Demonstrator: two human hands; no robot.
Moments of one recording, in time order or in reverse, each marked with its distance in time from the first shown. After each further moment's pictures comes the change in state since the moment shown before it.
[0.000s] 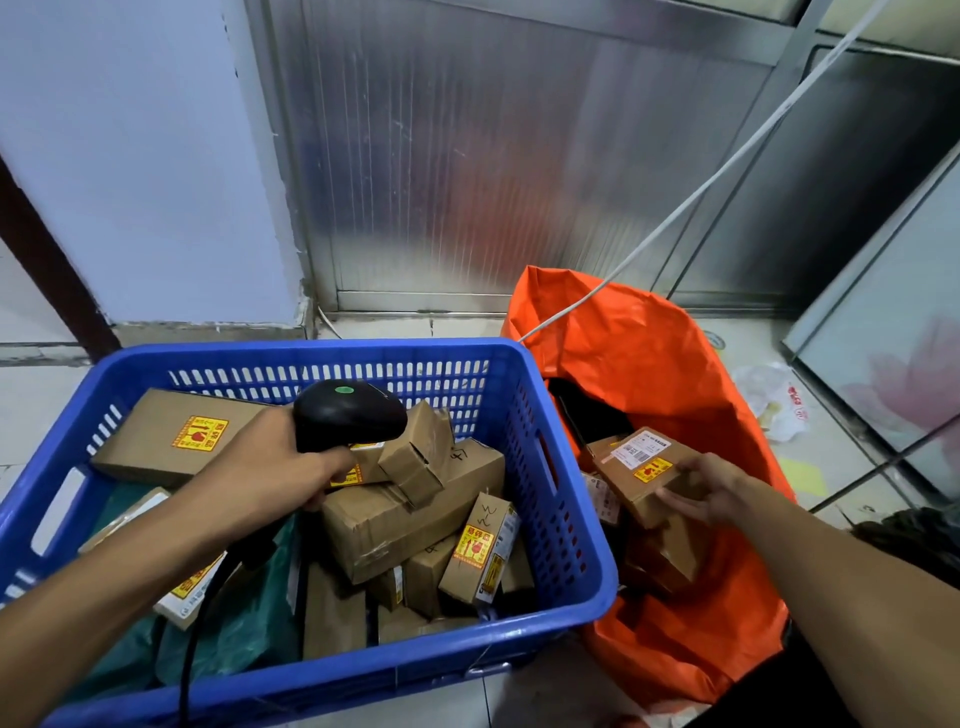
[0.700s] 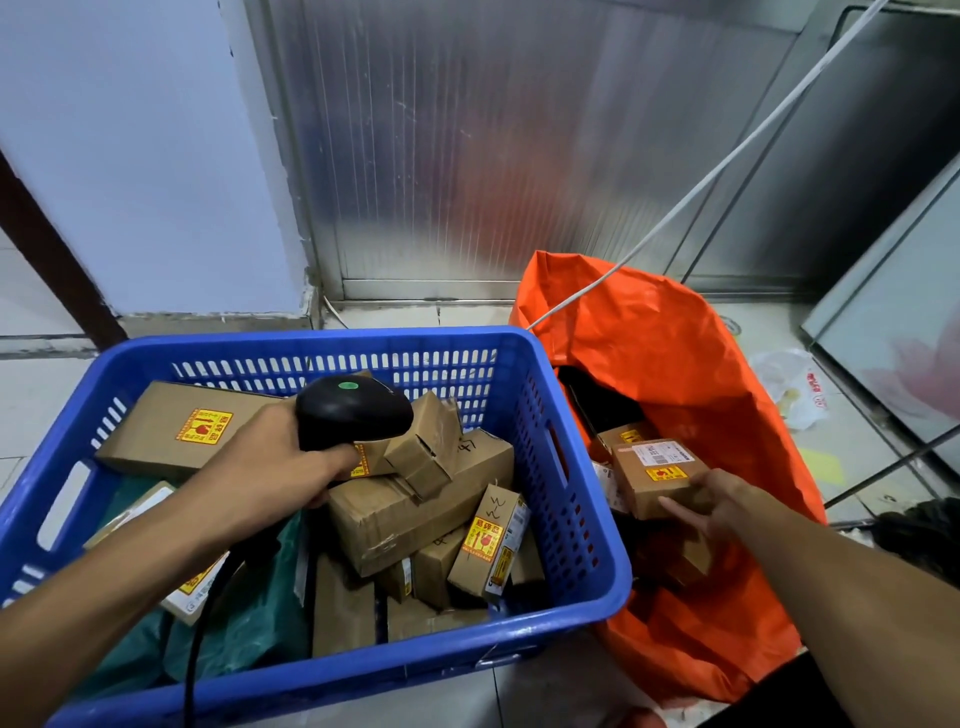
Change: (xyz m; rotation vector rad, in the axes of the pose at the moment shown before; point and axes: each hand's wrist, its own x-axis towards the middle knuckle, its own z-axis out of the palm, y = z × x) left_hand -0.002 0.005 0.003 0.007 -0.006 -0.011; right_hand -0.003 0.019 0.013 0.144 0.047 0.158
